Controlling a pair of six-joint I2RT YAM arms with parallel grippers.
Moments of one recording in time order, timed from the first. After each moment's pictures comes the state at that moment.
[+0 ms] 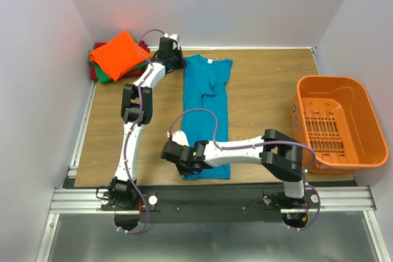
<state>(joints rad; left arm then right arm) -0.21 2.64 2.28 -0.24 0.26 -0.36 1.33 1.96 1.33 -0.51 0.25 0.79</state>
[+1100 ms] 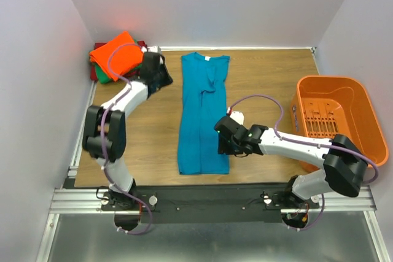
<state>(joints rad) -0.20 1.85 1.39 -0.12 0.09 -0.52 0.98 1.42 0.87 -0.52 0.28 0.87</state>
